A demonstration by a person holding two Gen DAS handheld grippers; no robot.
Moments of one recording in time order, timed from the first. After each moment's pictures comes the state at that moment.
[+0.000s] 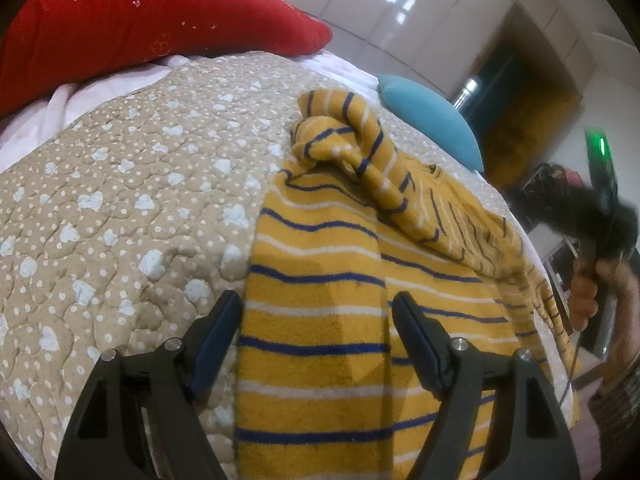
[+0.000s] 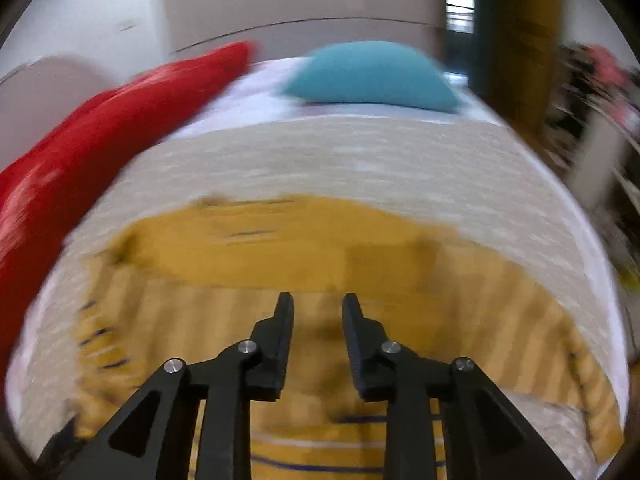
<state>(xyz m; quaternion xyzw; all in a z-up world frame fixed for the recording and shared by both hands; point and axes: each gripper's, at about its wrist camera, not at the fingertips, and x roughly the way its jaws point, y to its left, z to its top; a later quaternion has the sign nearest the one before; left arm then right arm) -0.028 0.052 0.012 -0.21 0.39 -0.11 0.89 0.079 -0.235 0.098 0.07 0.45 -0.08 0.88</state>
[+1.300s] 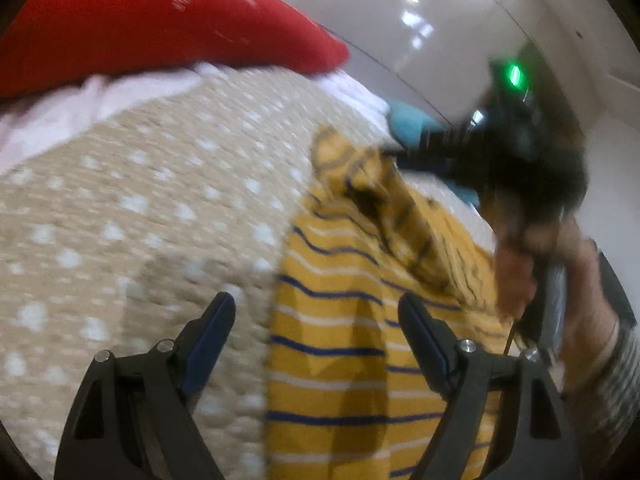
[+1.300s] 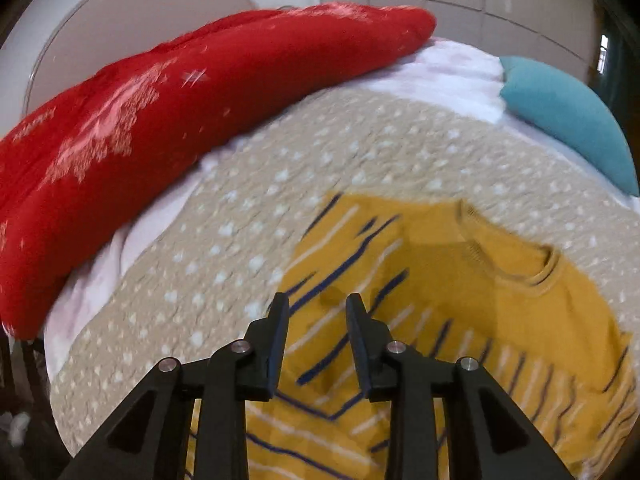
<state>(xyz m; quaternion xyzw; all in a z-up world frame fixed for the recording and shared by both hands) -0.044 0.092 0.025 -0.27 0.36 -0.08 0.89 0.156 -0.063 0.072 0.00 0.50 0.11 0.86</state>
